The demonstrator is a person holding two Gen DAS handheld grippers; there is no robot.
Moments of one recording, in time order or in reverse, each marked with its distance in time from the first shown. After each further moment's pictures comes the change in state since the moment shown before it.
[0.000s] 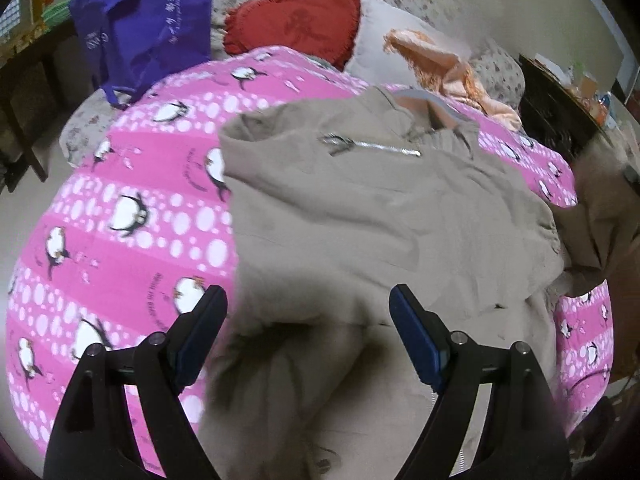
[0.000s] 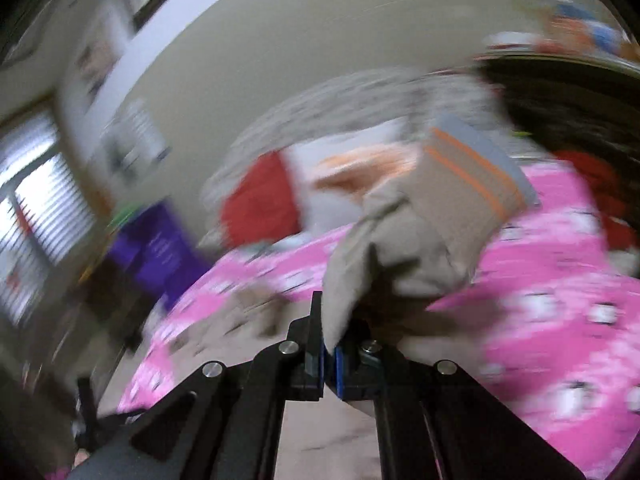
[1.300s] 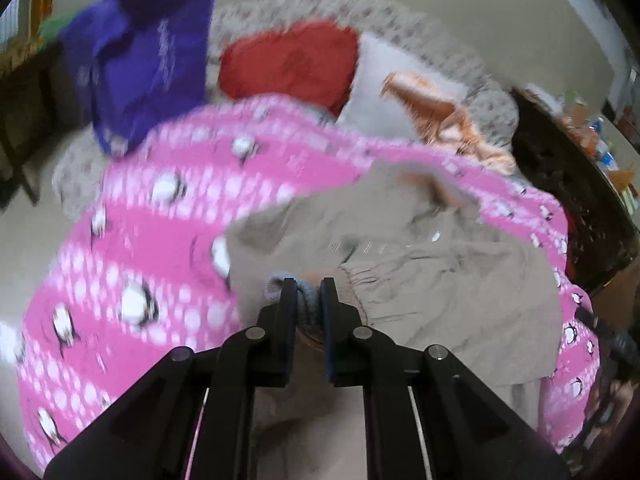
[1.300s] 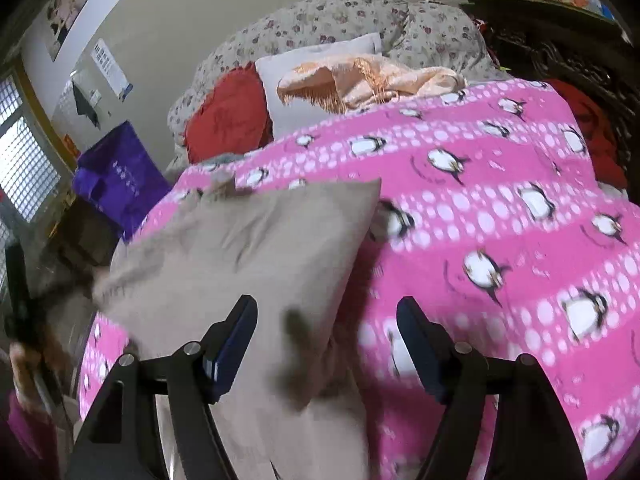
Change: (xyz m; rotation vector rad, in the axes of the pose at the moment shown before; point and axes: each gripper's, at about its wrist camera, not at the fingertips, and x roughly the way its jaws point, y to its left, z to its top) left arm 0.000 0.031 0.059 -0.022 -0.049 -0.058; right arm 0.034 -0.040 -0.061 0.058 0.229 -0.153
